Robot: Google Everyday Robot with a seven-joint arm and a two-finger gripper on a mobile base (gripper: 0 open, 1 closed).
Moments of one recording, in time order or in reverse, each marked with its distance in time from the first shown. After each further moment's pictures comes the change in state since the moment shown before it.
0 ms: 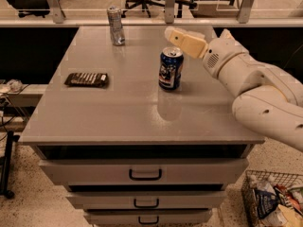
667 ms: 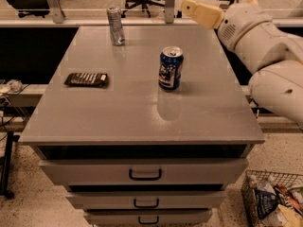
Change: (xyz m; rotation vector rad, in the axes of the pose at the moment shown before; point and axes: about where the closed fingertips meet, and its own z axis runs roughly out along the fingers) arm -0.090 0.003 0.003 -0.016 -0.142 -0.177
